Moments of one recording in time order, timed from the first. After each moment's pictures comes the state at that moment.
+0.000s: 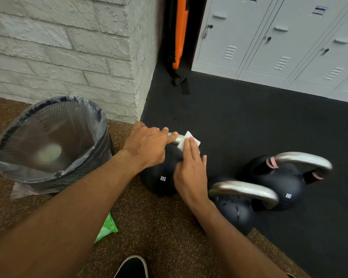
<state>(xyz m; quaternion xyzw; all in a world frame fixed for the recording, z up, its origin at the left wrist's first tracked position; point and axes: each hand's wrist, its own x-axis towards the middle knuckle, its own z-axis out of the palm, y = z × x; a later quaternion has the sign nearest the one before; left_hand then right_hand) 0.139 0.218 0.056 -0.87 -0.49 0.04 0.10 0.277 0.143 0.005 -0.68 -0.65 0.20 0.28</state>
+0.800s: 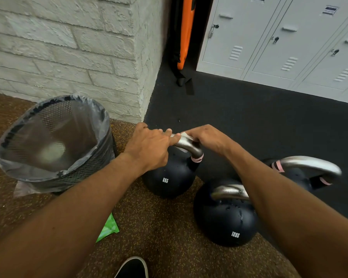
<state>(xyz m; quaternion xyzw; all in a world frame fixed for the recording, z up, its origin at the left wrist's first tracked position) 0.137 0.217 0.052 -0.86 -0.50 0.04 0.09 0.340 0.249 0.057 -0.57 -0.73 0.37 0.09</state>
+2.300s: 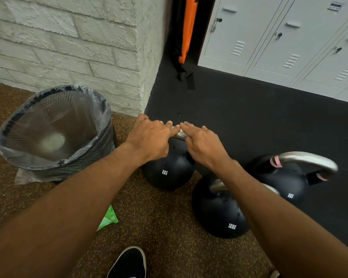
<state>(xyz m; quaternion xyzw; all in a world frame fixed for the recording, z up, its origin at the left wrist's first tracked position) 0.139 0.216 0.053 -0.86 -0.51 0.04 0.09 0.318 0.203 0.044 -0.57 -0.81 0.13 0.06</state>
